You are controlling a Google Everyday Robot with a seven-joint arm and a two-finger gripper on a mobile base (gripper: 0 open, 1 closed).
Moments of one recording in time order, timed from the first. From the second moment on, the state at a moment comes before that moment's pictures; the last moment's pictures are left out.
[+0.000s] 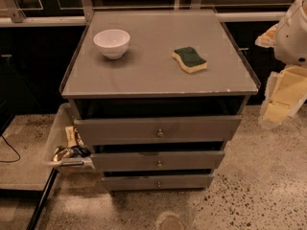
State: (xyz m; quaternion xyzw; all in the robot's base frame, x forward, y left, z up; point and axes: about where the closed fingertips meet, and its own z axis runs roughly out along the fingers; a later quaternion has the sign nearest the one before) arm 0.438 -0.217 0.976 -0.60 0.78 -0.03 0.16
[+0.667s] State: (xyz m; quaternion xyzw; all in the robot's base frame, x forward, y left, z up) arm 0.432 -0.219 0.957 -0.60 0.78 -0.02 0.16
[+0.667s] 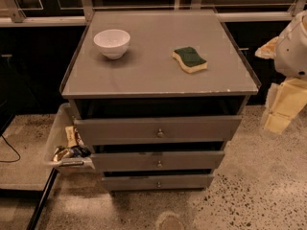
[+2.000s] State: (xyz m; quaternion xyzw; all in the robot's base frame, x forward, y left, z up) arm 0.399 -0.247 0.797 -0.68 0.71 -0.01 0.20
